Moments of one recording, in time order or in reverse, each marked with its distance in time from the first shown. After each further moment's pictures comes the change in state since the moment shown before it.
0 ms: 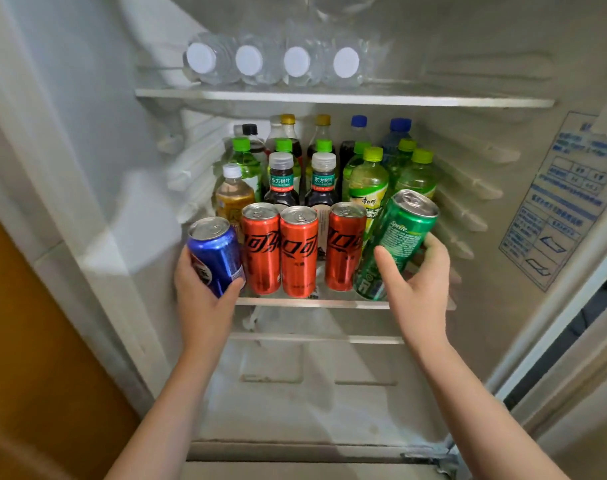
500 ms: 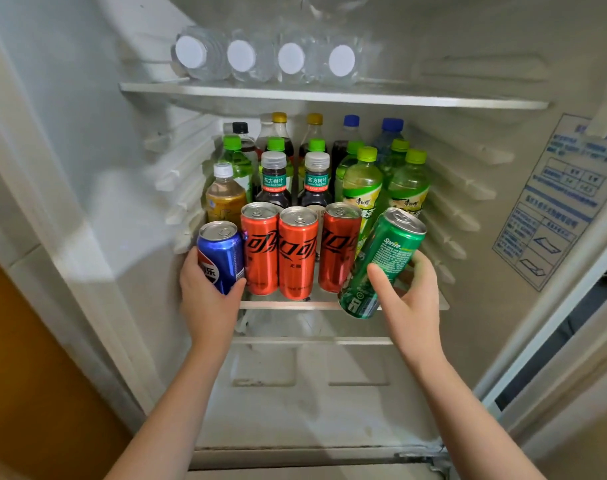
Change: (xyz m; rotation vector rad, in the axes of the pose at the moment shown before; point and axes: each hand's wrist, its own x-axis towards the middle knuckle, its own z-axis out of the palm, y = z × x) left_hand 0.007 -0.014 0.024 0.105 0.056 -0.030; right_hand -0.014 0.010 0.002 0.089 -0.099 0.099
